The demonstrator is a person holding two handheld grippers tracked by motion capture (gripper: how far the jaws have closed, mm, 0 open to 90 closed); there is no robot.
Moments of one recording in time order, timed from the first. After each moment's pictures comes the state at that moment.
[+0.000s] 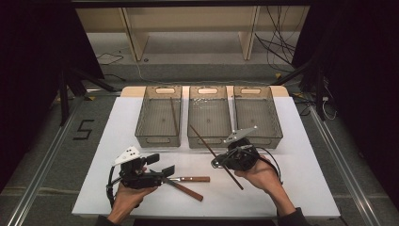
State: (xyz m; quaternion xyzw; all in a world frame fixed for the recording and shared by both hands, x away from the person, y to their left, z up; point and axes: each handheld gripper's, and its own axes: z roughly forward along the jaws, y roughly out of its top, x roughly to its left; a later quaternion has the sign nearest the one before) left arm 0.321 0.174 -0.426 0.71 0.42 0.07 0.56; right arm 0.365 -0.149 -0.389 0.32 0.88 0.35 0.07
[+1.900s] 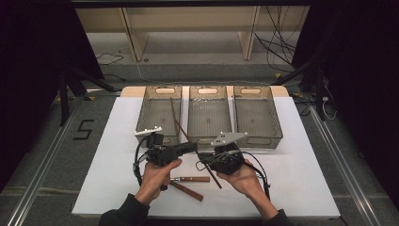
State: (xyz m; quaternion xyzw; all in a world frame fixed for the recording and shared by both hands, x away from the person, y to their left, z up) left arm 0.374 0.120 -0.410 0.64 0.47 -0.10 0.60; right arm 0.354 -0.113 -0.393 0.30 0.85 0.43 0.08
